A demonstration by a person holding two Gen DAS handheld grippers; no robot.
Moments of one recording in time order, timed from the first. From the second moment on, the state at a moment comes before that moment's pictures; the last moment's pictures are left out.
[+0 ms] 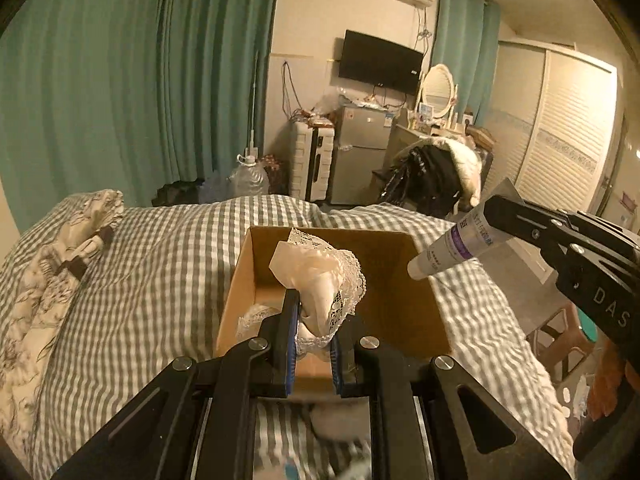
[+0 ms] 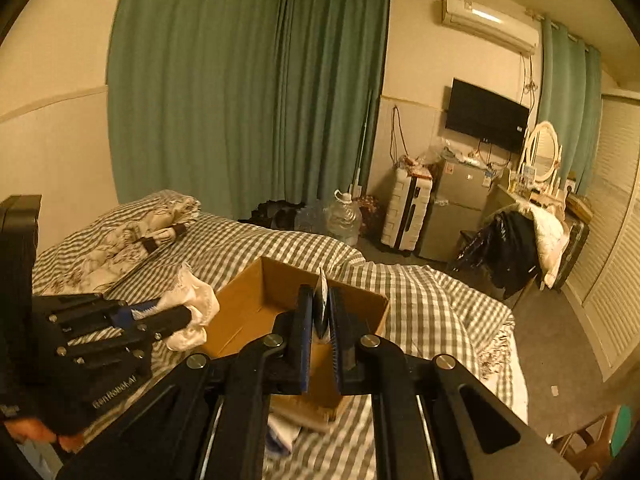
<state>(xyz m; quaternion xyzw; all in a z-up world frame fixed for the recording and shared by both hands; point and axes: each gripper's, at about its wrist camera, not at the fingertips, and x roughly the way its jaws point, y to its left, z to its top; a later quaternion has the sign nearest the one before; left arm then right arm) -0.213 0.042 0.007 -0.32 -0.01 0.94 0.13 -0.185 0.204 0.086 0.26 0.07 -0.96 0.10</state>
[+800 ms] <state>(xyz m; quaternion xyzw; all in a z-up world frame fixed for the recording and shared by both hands) -0.218 0.037 -0.008 -0.33 0.02 0.94 0.10 -0.217 0.235 0.056 0.28 0.03 -0.96 0.08</state>
